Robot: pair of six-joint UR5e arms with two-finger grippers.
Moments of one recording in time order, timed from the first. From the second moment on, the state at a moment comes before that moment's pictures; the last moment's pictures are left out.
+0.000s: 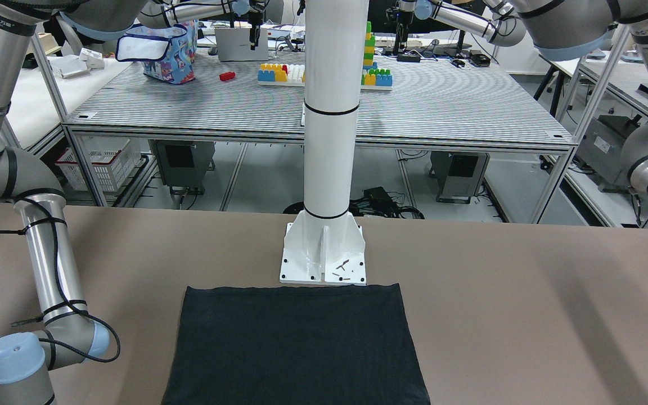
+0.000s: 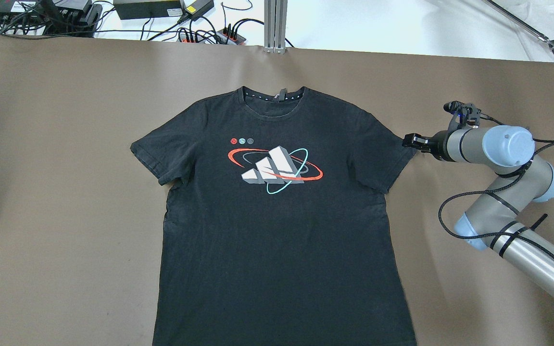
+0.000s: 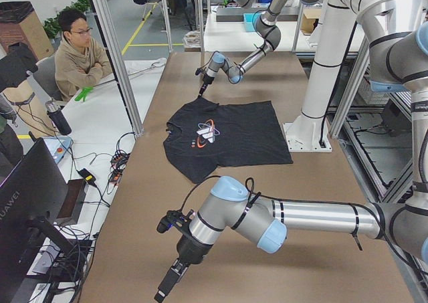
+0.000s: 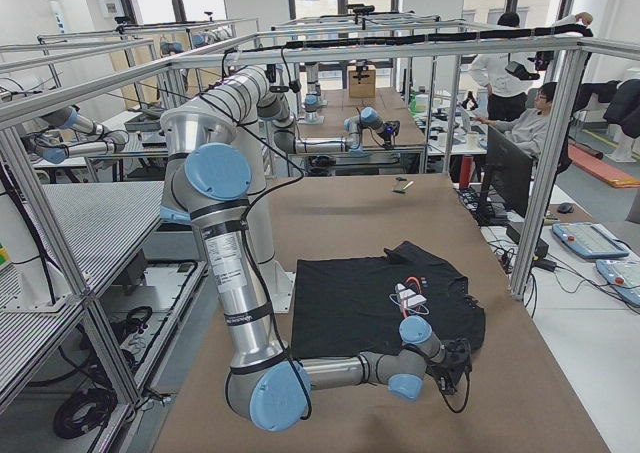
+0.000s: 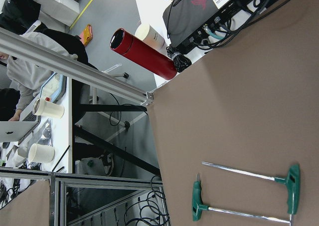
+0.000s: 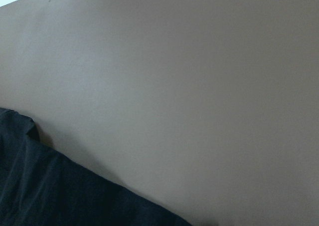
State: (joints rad) left arm -1.59 -1.59 -1.62 -2.10 -1.69 0.12; right arm 0.91 -1.19 1.21 -0.54 1.83 1.26
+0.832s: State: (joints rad) left arm -1.58 -1.59 -1.62 -2.10 -1.69 0.12; right arm 0.91 -1.17 1.26 -0.57 1.84 1.25
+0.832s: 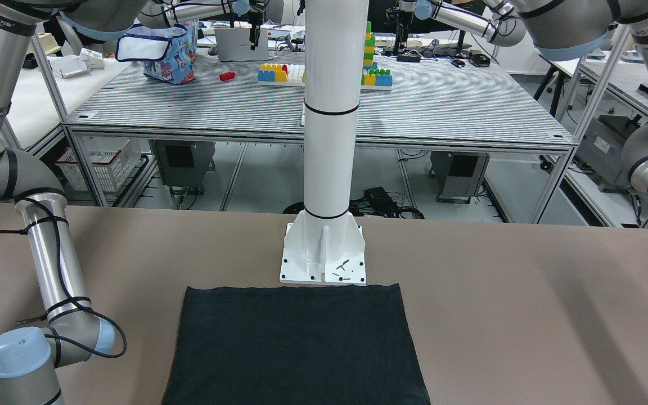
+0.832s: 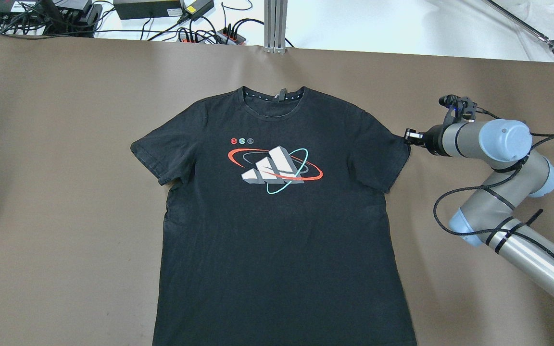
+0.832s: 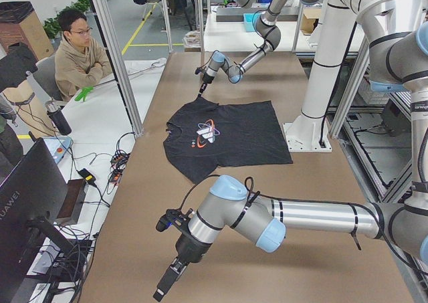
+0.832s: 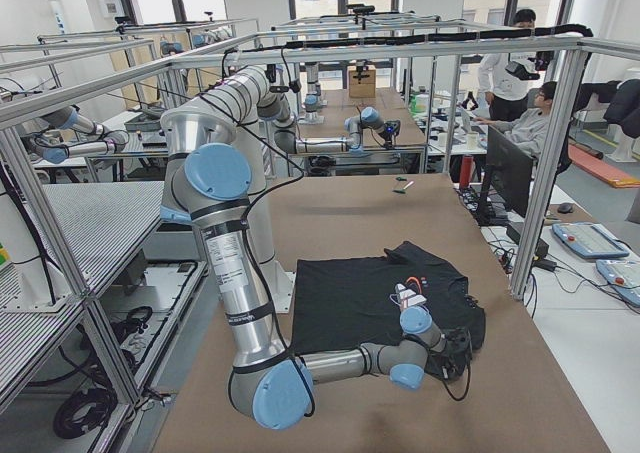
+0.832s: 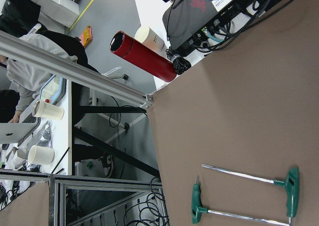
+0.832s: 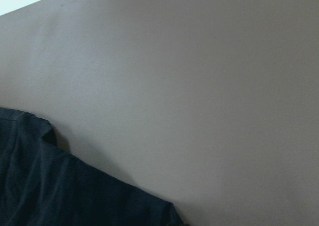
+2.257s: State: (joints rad) left arm -1.56 -1.62 -1.62 -2.09 -1.69 0.08; right arm 0.76 -0.96 1.37 -0.90 1.68 1.26
